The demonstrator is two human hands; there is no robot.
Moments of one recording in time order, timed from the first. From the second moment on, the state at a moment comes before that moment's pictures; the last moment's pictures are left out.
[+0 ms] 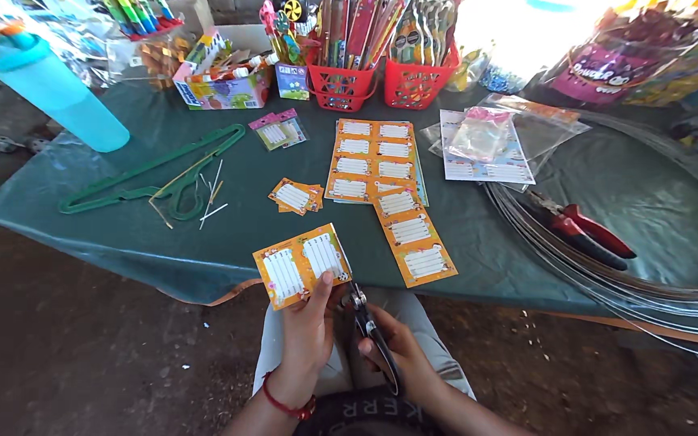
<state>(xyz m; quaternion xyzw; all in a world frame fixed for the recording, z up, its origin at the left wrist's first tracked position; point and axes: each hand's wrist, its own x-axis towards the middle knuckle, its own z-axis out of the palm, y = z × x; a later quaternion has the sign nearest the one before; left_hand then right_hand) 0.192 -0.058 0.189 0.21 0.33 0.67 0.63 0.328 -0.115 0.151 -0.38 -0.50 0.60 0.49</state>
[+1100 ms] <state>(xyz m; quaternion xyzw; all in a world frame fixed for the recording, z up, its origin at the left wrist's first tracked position) 0.189 -0.051 0.188 0.20 0.37 0.68 0.60 0.338 -0.092 0.163 -0.35 -0.47 0.68 0.44</state>
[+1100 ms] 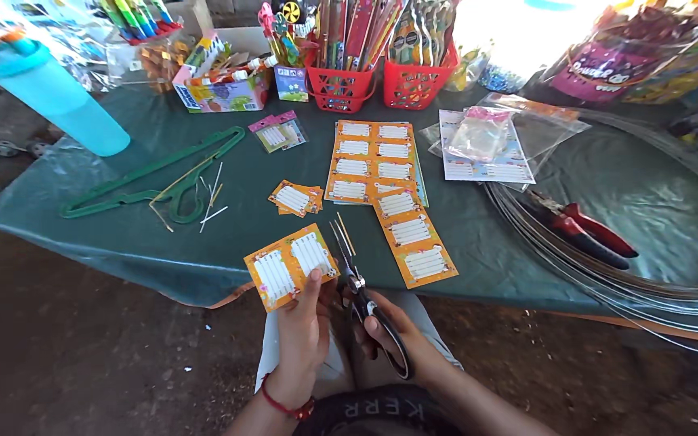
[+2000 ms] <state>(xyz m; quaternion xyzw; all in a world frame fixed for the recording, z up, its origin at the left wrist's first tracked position) 0.174 -0.014 0.174 0.90 0.36 0.23 -0.11 0.399 -0.098 0.191 -0.45 -0.42 0.34 0.71</state>
